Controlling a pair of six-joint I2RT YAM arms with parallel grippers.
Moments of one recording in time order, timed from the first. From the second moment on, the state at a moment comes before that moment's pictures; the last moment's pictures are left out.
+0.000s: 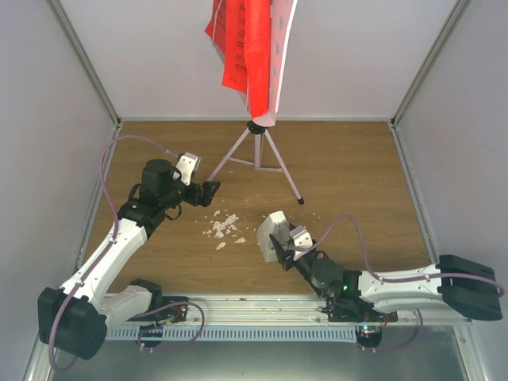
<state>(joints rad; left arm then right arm) -0.28 1.05 0.81 -0.28 0.29 -0.02 1.35 0.97 0.13 0.74 0.78 0.01</state>
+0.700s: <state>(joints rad) -0.28 1.05 0.81 -0.28 0.30 -0.02 1.35 1.00 0.12 0.81 0.79 0.01</state>
